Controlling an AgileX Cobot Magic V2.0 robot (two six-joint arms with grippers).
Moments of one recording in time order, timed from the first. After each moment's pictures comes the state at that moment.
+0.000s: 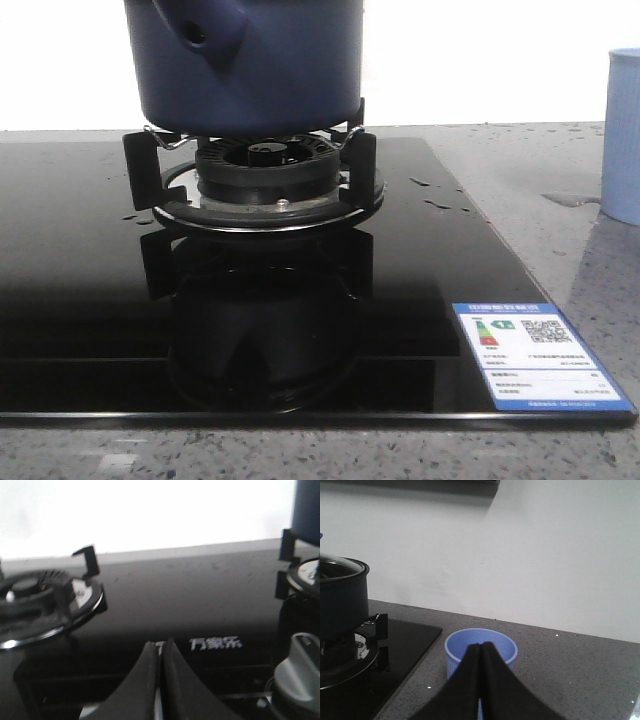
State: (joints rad) left arm -0.03 0.01 0.00 0.03 0.16 0.05; right arm 0.10 0.13 -0.30 -0.01 0.17 -0.12
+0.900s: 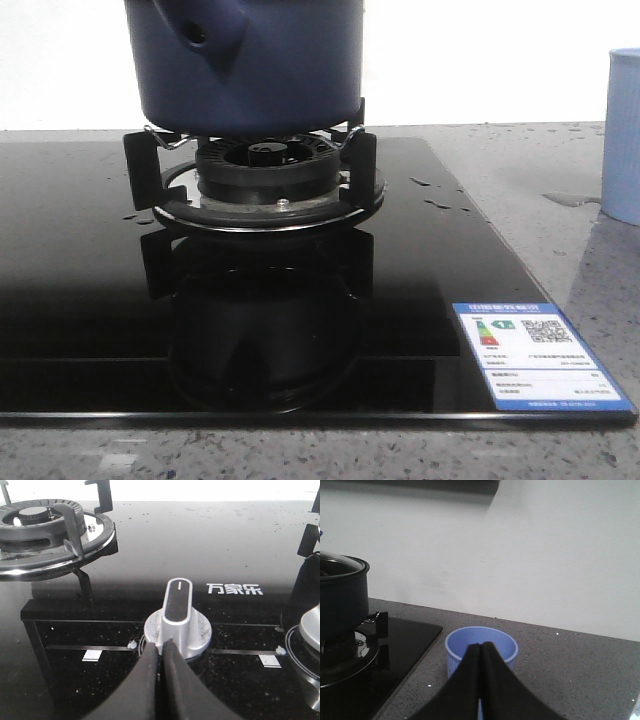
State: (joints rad) left arm 0.02 0.00 0.00 0.03 0.33 -0.01; right arm 0.10 0.13 -0.30 -0.01 0.17 -0.12
